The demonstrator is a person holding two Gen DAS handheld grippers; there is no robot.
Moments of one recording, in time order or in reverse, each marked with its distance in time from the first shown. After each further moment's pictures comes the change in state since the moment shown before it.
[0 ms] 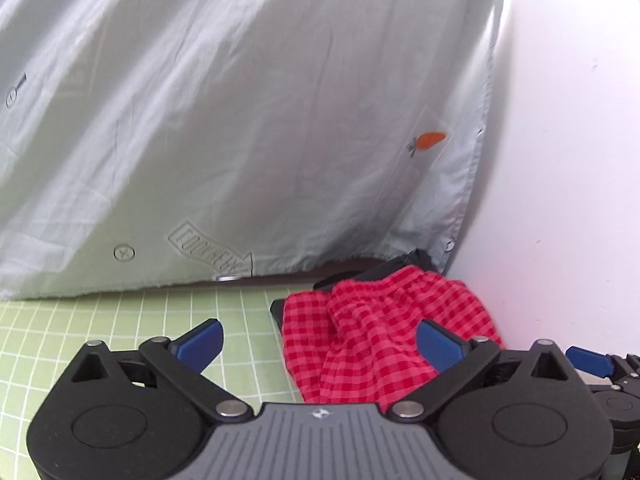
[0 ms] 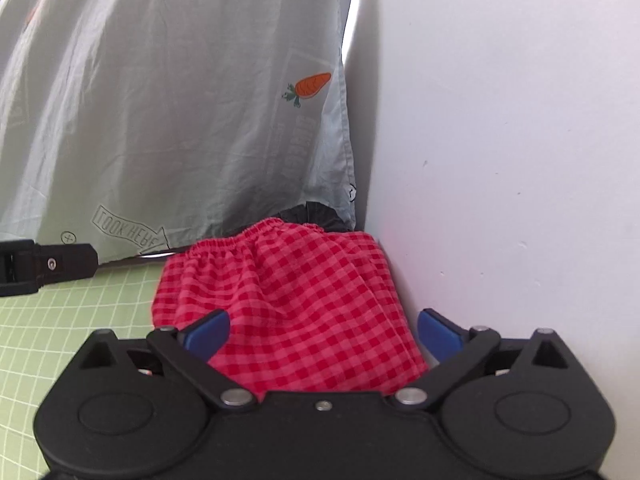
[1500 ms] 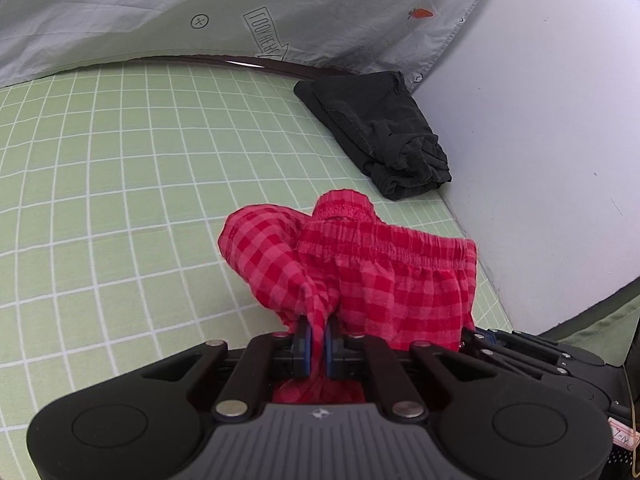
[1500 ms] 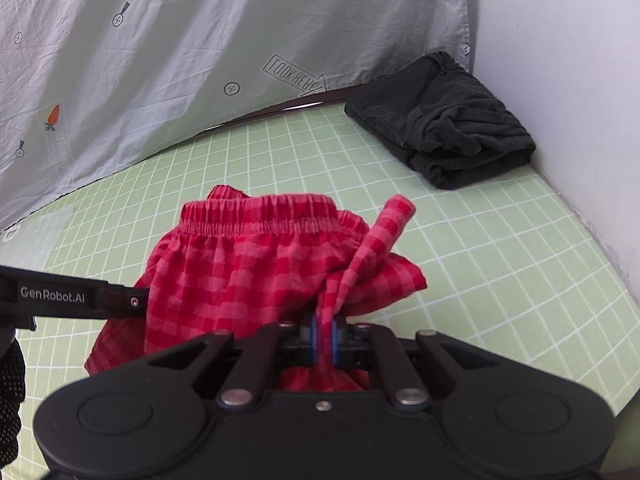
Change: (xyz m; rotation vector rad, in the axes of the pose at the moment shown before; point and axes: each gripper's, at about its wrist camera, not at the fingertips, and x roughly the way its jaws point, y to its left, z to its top) left arm -0.127 0.178 -0.139 -0.138 0.476 -0.342; right arm -0.158 0.210 -0.141 0.046 0.269 0.113
